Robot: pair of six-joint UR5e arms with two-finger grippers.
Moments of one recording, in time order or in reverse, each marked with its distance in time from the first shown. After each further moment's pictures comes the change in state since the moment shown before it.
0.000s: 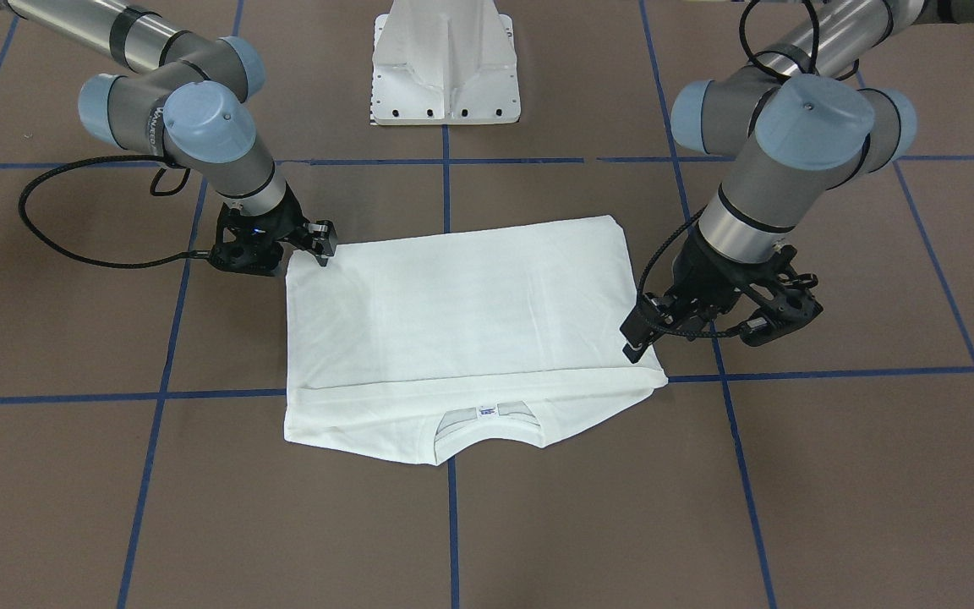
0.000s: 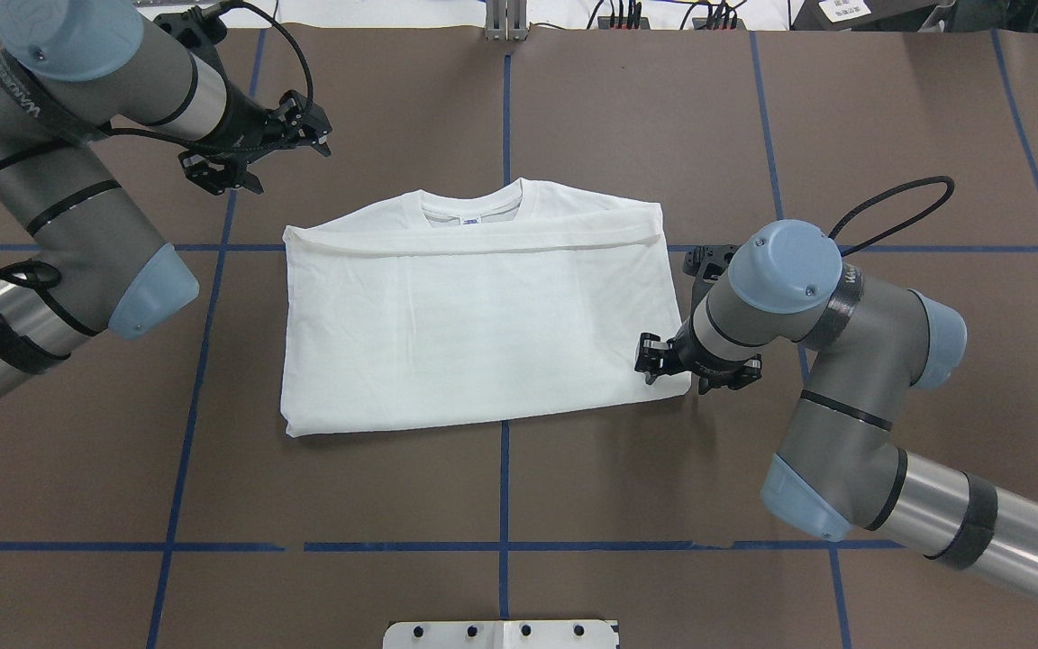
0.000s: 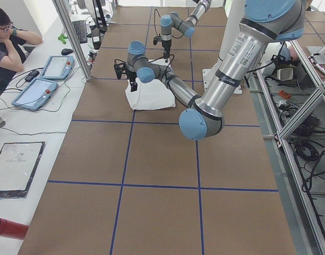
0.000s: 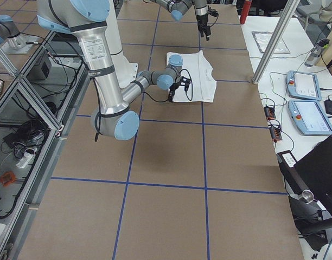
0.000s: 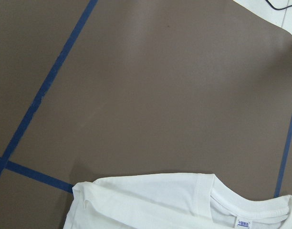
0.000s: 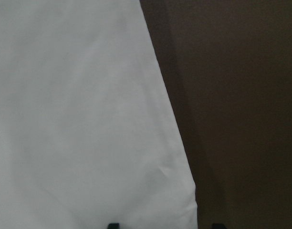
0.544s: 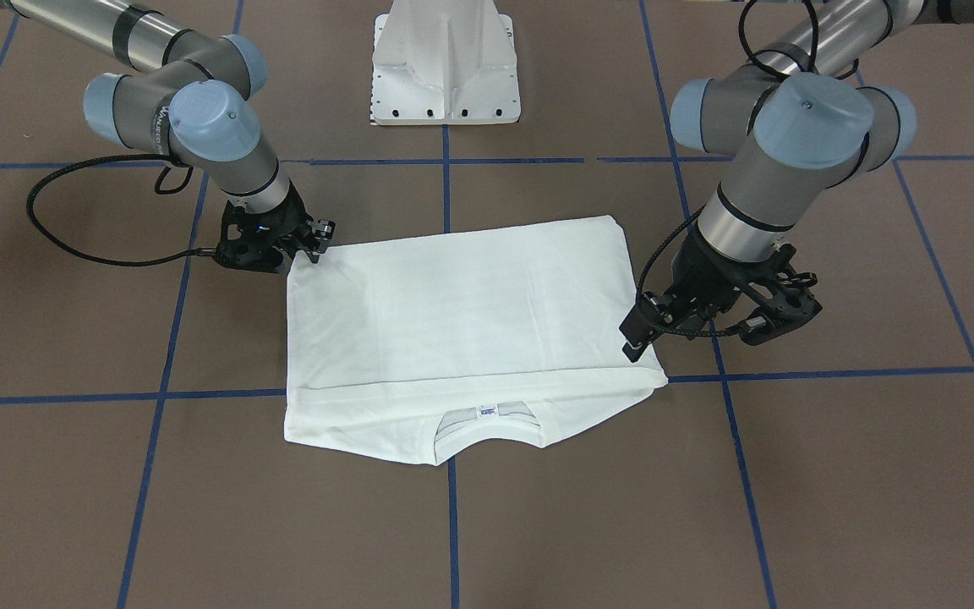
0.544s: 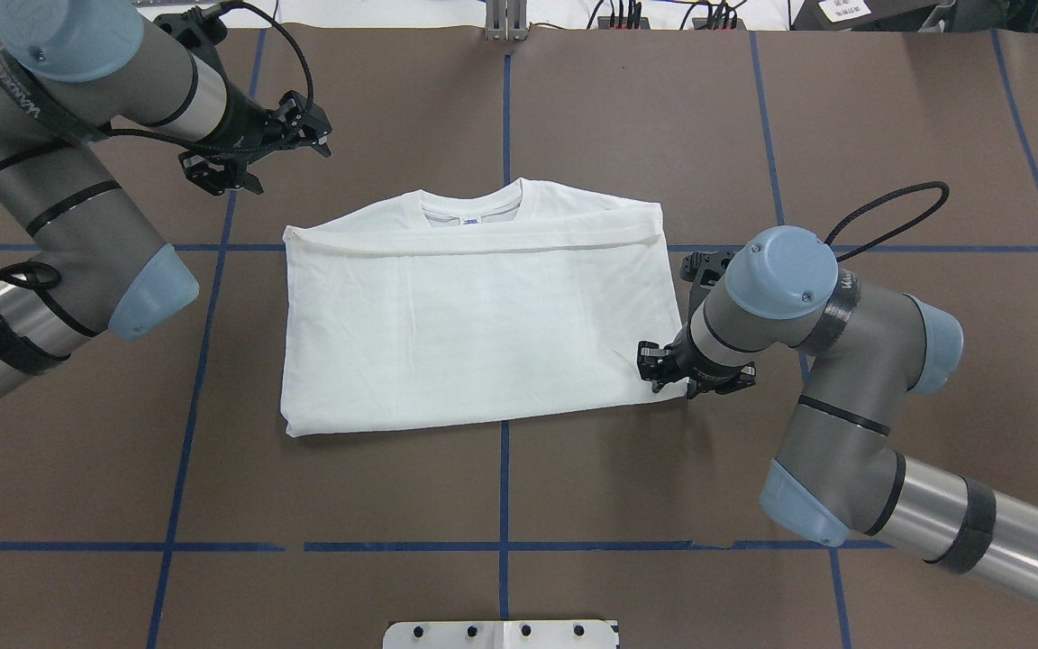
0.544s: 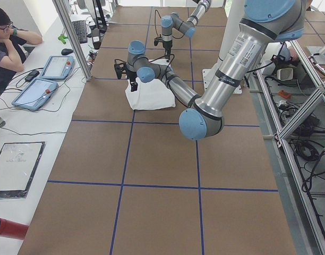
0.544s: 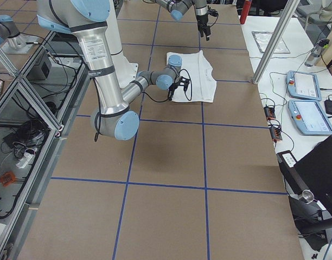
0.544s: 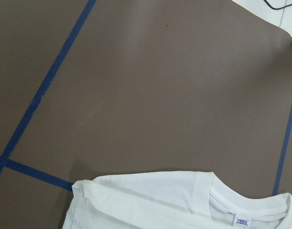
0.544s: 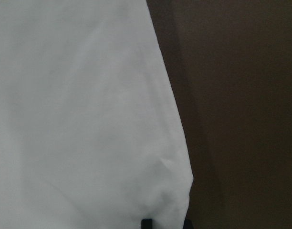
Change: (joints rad) left arm 0.001 -0.003 -0.004 0.016 0.001 0.001; right arm -0.003 -0.007 0.009 0.000 0.008 -0.001
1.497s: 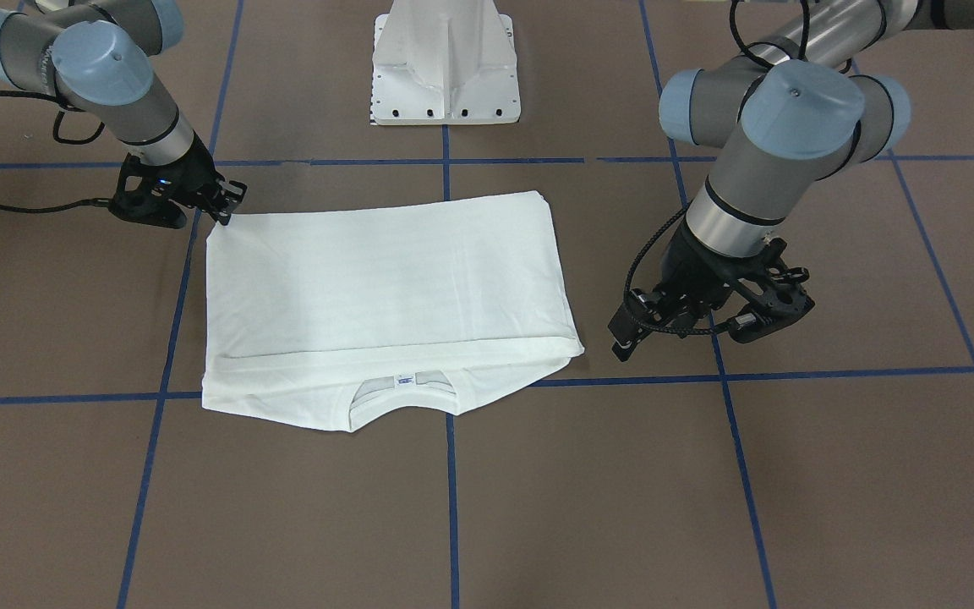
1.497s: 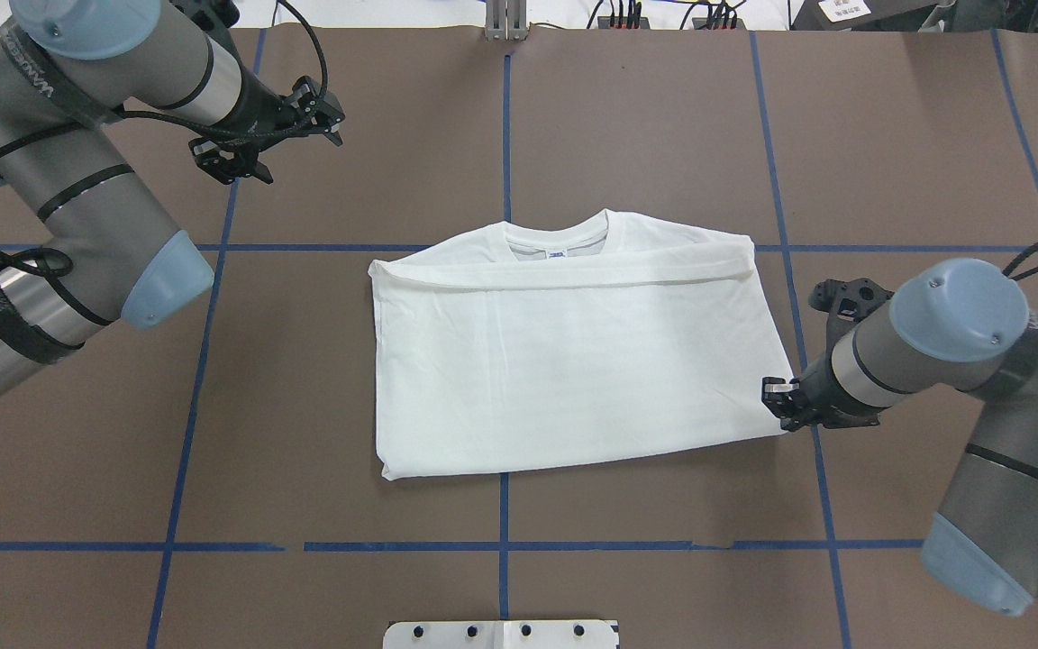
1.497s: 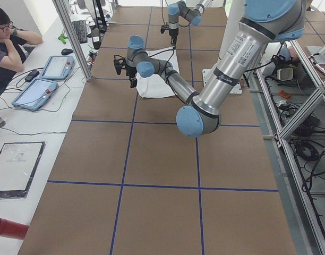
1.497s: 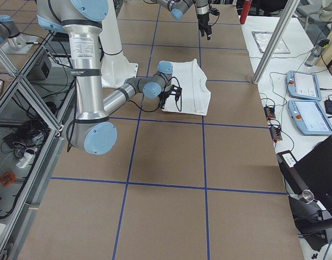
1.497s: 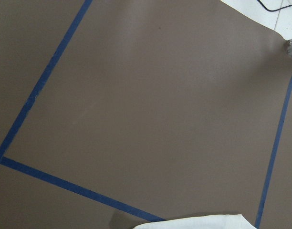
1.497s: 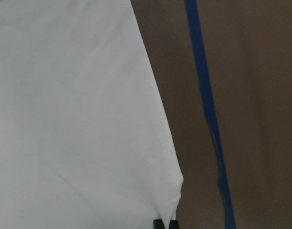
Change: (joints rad) left arm -0.002 -0.041 -0.008 0.051 0.003 0.001; right arm 0.025 -0.329 0.266 -0.002 0.006 0.000
